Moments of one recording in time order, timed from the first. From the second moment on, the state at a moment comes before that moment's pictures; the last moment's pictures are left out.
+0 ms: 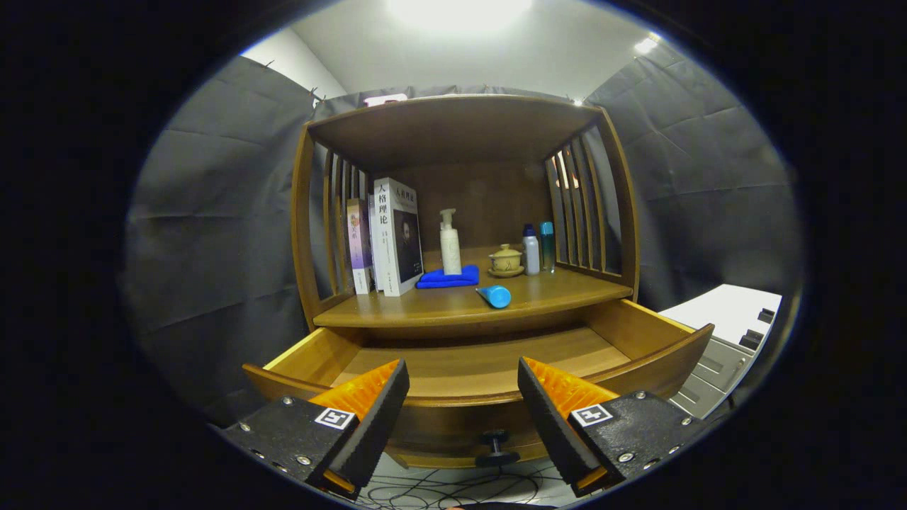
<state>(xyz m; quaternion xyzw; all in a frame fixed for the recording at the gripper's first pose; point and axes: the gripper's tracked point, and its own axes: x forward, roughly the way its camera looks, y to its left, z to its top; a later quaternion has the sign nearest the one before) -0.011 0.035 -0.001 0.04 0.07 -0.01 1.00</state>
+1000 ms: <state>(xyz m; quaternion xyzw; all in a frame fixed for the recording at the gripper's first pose) -0.032 0.016 -0.060 0.03 0.12 -0.02 0.99</state>
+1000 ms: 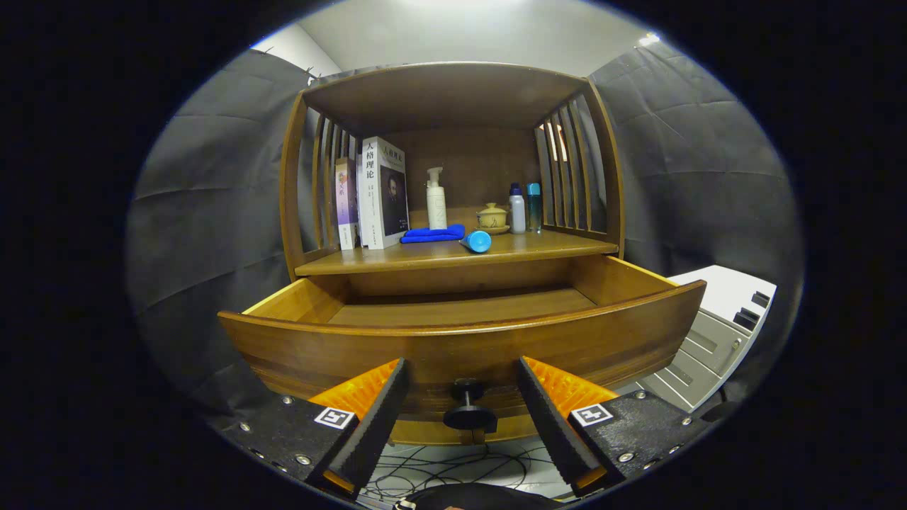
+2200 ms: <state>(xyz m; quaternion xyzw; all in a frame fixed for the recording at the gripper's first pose) -0.017 0.020 -0.066 0.04 0.13 0.00 0.99</state>
